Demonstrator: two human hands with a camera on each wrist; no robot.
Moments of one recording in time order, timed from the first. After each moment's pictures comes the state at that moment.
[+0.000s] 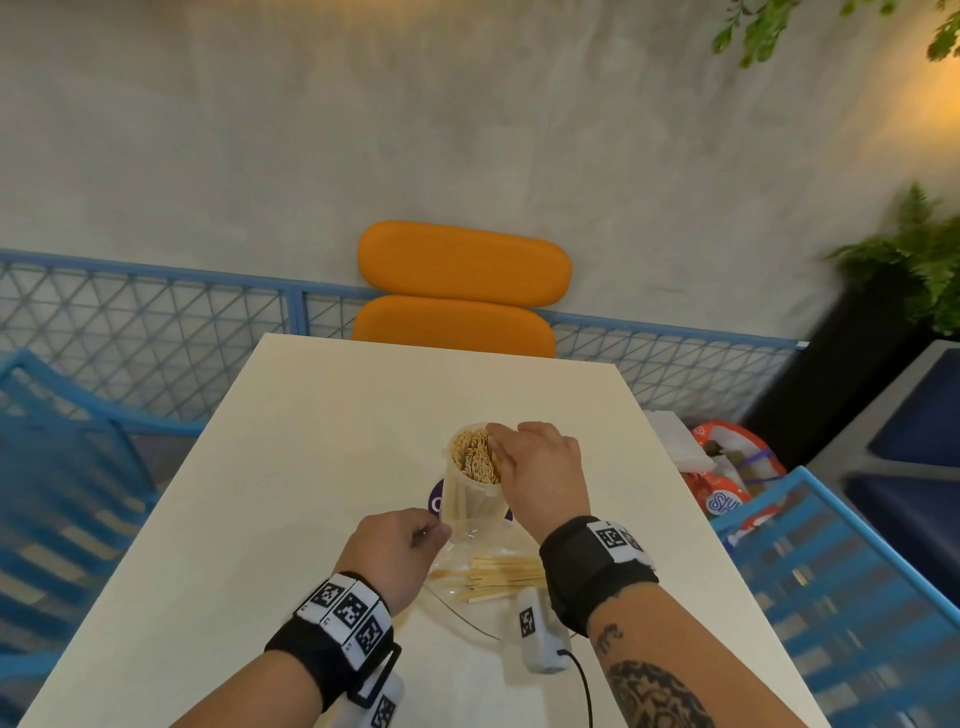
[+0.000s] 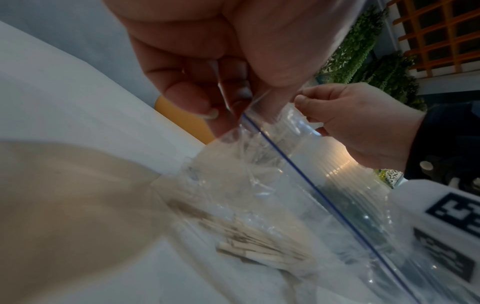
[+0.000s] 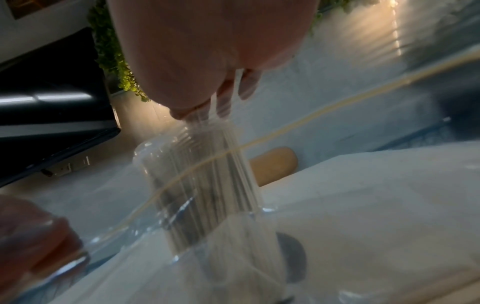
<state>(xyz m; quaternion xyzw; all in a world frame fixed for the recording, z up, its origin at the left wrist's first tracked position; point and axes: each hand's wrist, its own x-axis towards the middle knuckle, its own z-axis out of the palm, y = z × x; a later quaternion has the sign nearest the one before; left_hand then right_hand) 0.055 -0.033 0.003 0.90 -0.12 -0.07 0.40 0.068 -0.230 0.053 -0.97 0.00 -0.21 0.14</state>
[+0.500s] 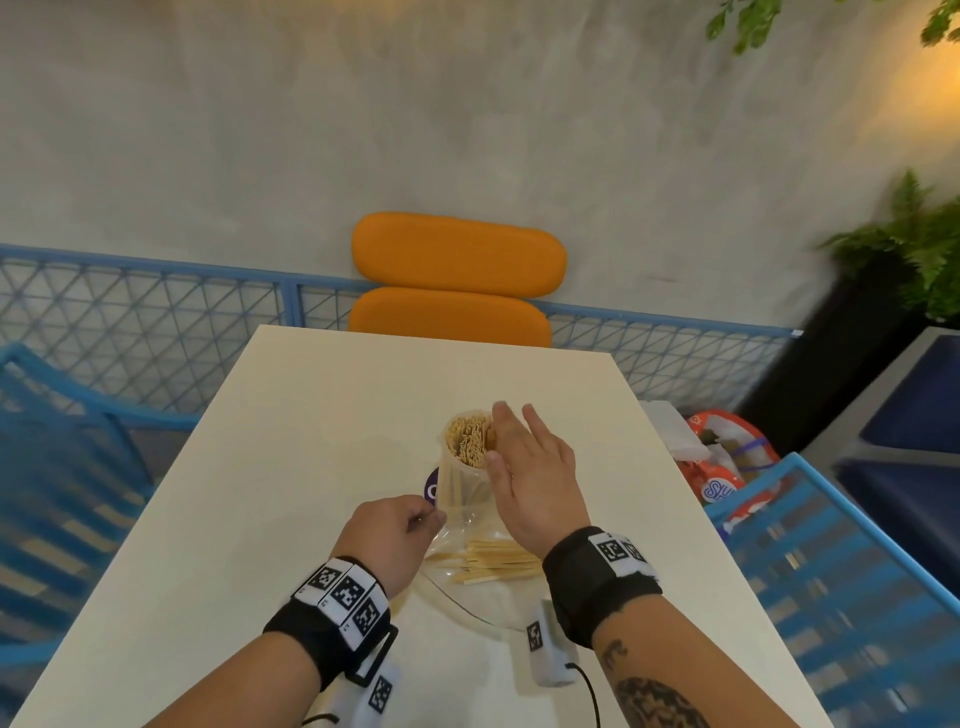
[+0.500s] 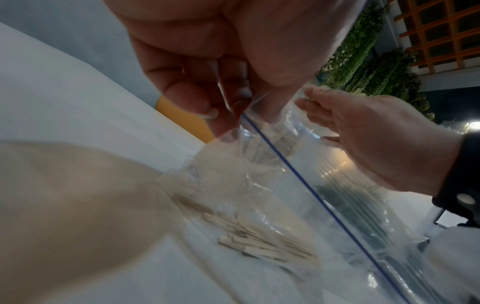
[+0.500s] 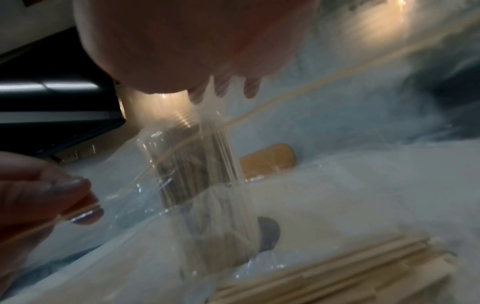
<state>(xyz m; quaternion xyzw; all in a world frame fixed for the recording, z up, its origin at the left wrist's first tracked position) 0.053 -0.035 0.001 0.91 -0.12 -0.05 0.39 0.040 -0.234 0.044 -0.98 -0.04 -0.13 0.14</state>
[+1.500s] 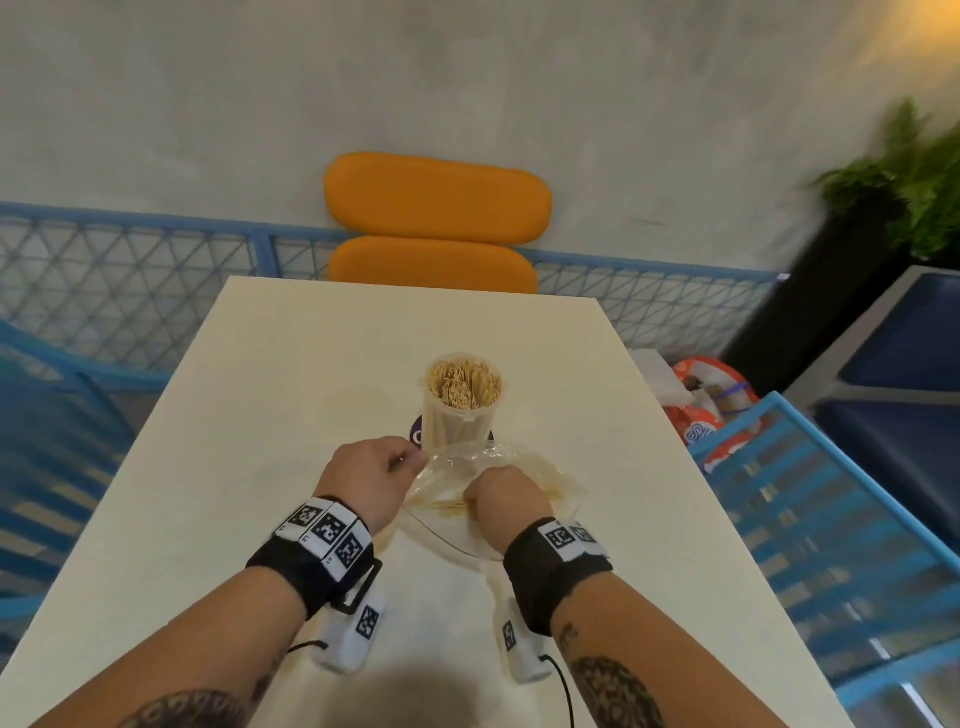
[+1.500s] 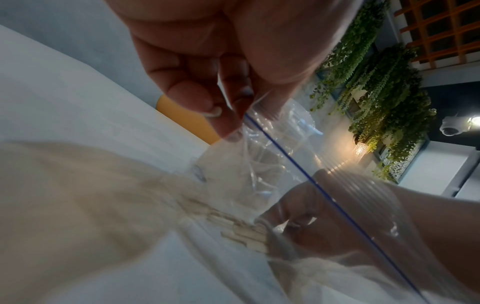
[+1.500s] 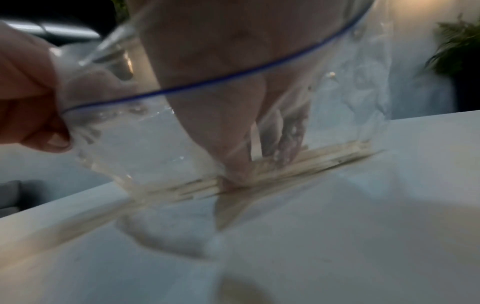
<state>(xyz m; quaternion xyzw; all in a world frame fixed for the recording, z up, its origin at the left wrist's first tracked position) 0.056 -0.031 -0.001 0.92 -0.12 -0.05 0.38 0.011 -0.213 -0.007 -0.99 0.01 0.16 0.00</state>
